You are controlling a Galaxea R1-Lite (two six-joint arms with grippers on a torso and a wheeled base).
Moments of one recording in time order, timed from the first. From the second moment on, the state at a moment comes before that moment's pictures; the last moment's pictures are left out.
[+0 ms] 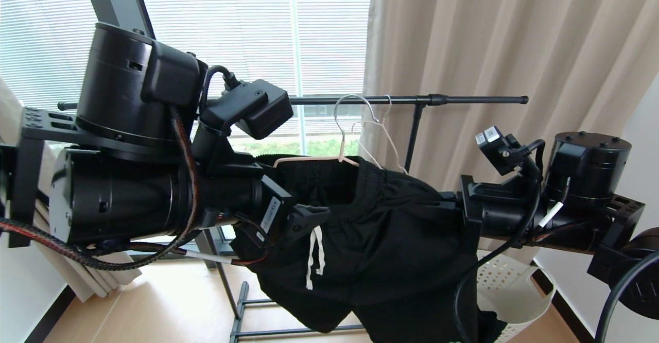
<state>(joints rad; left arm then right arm) -0.73 1.53 -1.16 0.15 0.06 0.16 0.41 1.71 -0.67 -0.84 0.75 0.05</state>
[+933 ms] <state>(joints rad) -0.01 1.53 -1.07 0.06 -0.89 0.98 0.26 1.79 -0.68 -0.87 1.06 0.05</state>
